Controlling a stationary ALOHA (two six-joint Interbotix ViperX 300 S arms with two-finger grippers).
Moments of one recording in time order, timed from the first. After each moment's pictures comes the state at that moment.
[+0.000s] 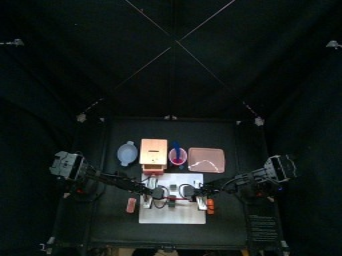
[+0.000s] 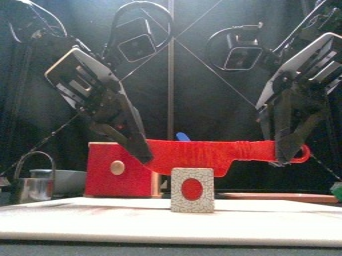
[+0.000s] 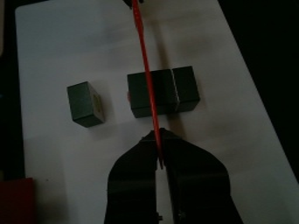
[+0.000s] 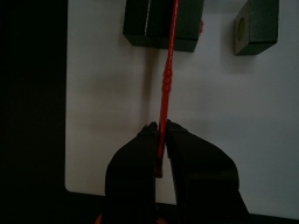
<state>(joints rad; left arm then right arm) -0.15 0.11 0.72 -0.04 -0.07 0.10 0.19 -0.09 0.80 0.32 0.28 -0.15</state>
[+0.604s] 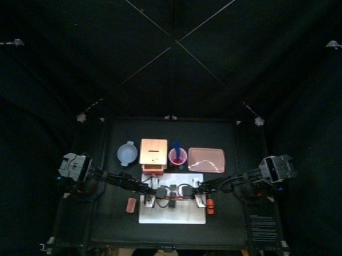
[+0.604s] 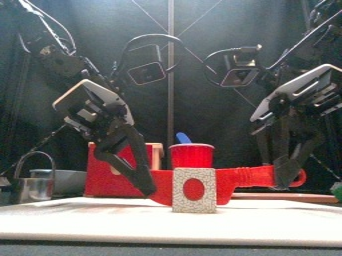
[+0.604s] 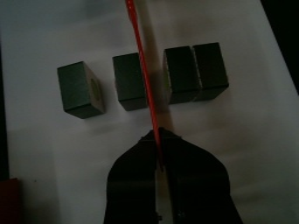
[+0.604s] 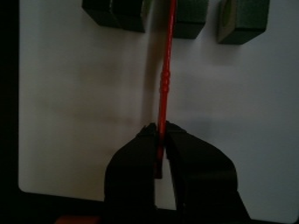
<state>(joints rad) -0.12 0.16 0.69 -0.02 -0.07 0.10 0.11 -0.06 0.79 0.19 0.31 -0.15</state>
